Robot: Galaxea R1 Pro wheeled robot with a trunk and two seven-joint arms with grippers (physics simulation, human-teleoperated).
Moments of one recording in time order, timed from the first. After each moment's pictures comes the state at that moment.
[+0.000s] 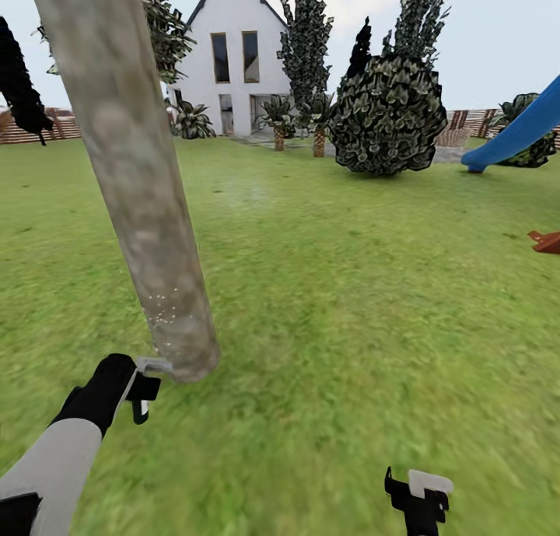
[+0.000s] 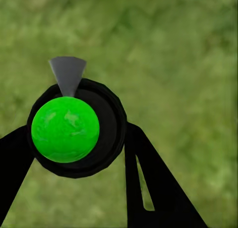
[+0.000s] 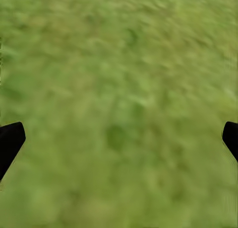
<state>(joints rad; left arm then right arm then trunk) -0.79 0.16 0.17 -0.66 -0.36 0.87 -0.26 -0.50 -0.02 -0.11 -0.04 0.09 -0.57 -0.35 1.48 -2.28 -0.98</state>
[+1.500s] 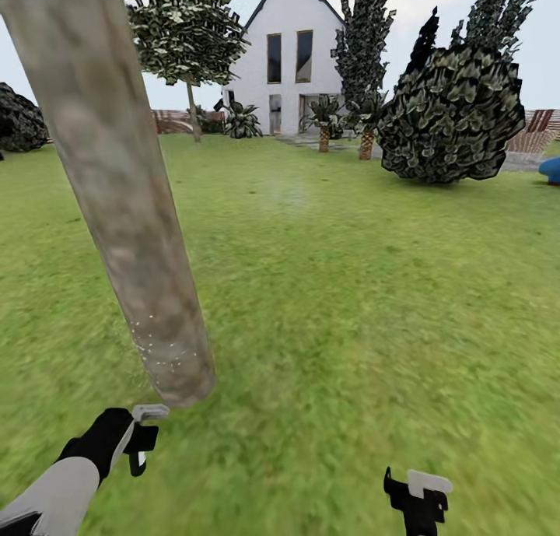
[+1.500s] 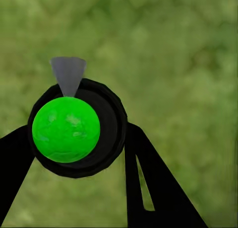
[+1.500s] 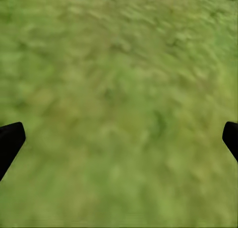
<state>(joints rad) -0.70 0.14 0.33 -0.40 -0.37 0.60 -0.16 -0.50 -0.02 -0.11 -0.04 0.09 -0.57 -0.35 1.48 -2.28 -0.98</state>
